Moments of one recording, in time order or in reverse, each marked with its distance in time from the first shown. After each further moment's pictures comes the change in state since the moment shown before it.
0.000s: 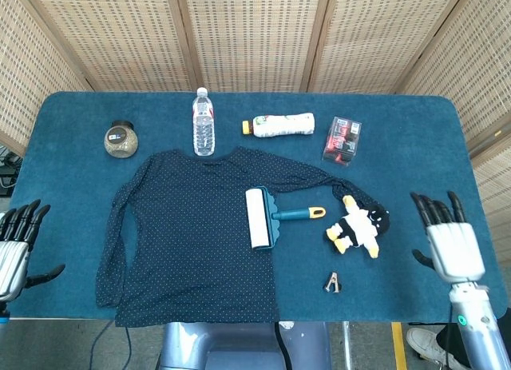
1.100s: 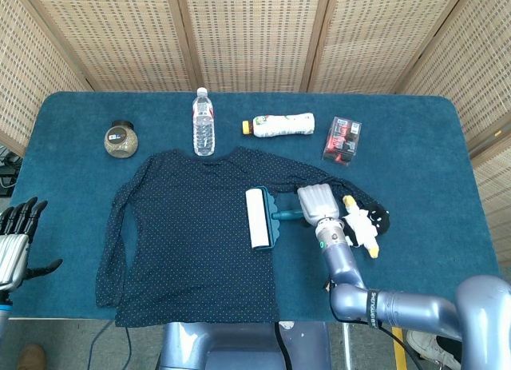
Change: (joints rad) left arm -0.034 -0.026 -0.026 0.044 -0.121 -0.089 0.018; right arm 0.728 -0.504 0.074 0.217 1.006 -0.285 -0.488
